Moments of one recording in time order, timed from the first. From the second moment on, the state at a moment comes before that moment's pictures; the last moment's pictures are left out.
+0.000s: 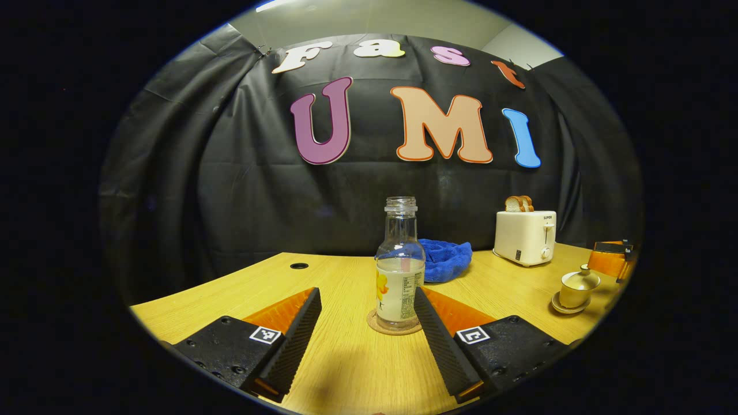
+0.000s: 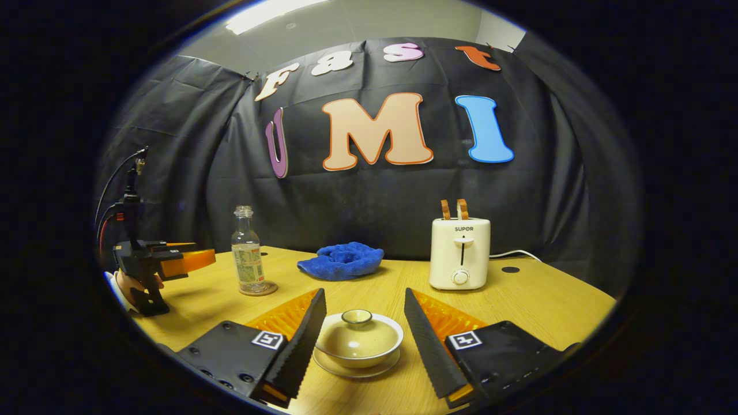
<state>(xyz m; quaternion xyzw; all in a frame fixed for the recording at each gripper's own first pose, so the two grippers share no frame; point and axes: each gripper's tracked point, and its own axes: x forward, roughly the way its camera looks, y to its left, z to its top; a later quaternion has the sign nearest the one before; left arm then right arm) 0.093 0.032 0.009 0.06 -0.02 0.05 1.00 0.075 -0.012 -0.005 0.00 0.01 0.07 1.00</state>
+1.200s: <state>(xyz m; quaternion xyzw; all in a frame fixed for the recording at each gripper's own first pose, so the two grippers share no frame) 0.074 0.060 0.011 0.06 -0.02 0.13 0.99 0.040 -0.138 0.005 -0.01 -0.01 -0.19 0.98</state>
